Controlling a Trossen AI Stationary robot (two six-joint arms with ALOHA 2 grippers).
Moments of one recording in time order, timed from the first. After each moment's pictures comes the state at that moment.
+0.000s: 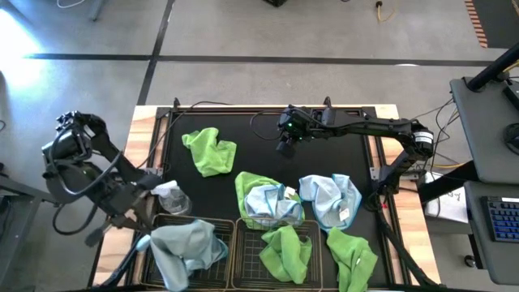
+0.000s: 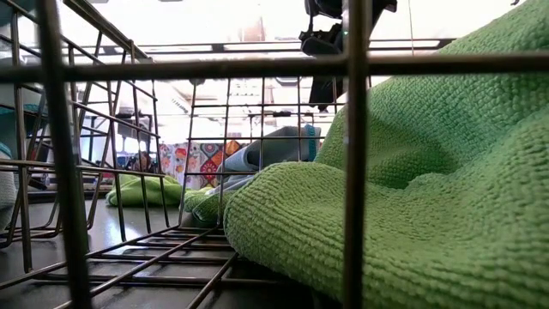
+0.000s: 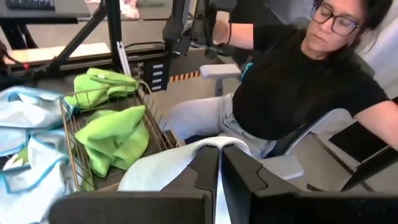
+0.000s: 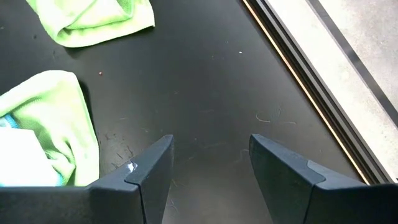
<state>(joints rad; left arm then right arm) -0.93 1.14 1.73 -1.01 -0.22 -0.37 -0.28 1.64 1.44 -0.77 0.18 0.15</state>
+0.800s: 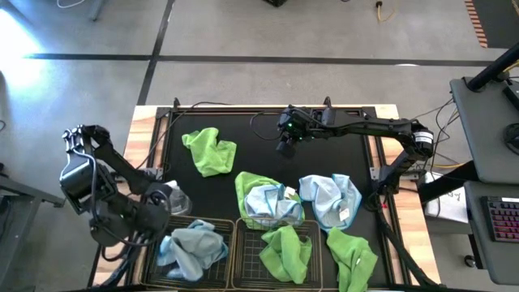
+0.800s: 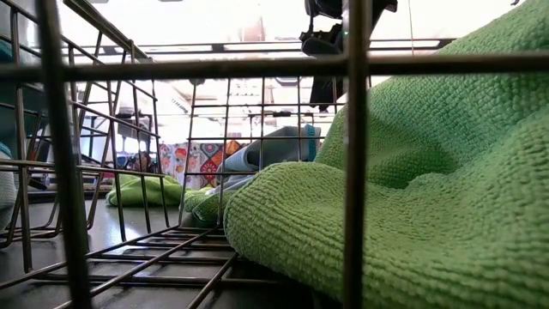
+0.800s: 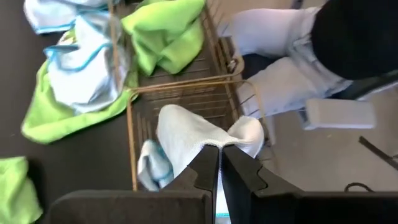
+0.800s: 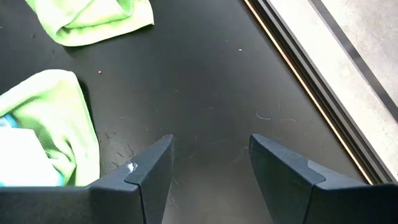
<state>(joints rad) -0.93 1.32 1.75 -1.36 -0.29 -0.65 -0.27 1.64 1.44 -0.78 0.18 0.16</state>
